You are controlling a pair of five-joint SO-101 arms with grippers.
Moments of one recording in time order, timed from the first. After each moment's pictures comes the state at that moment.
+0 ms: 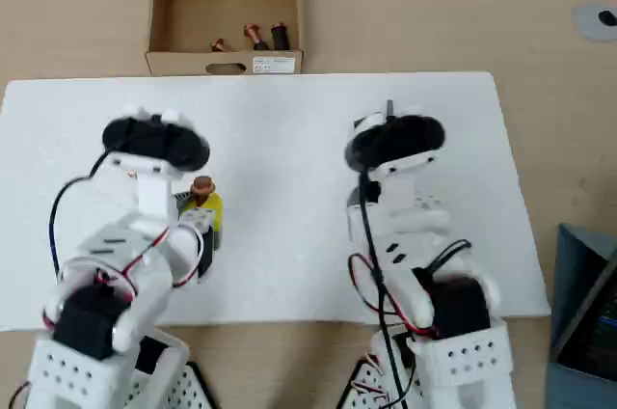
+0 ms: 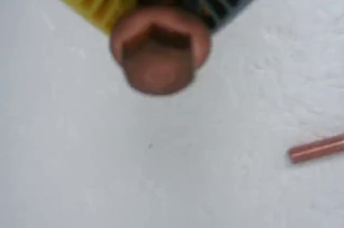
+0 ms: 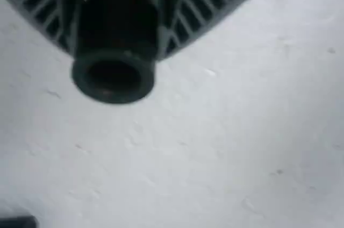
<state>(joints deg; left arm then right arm) 17.3 -77.8 53.9 70.7 0.7 -17.0 -75.3 60.7 66.8 -9.9</state>
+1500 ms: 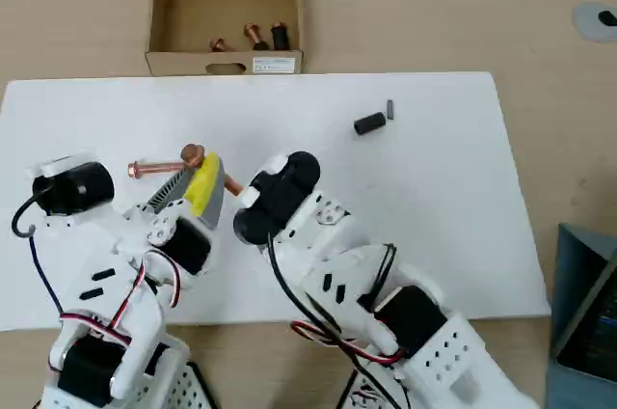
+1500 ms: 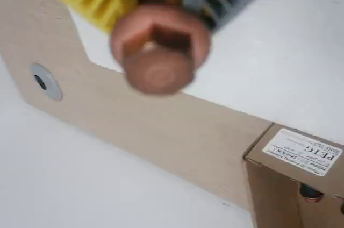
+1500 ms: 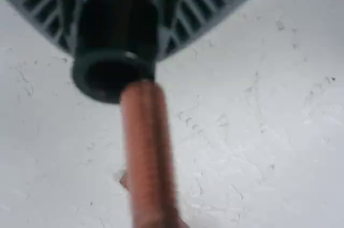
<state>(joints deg) 18.1 -103.9 71.1 45.5 28.6 -45.5 -75.2 67.4 47.8 -1.6</state>
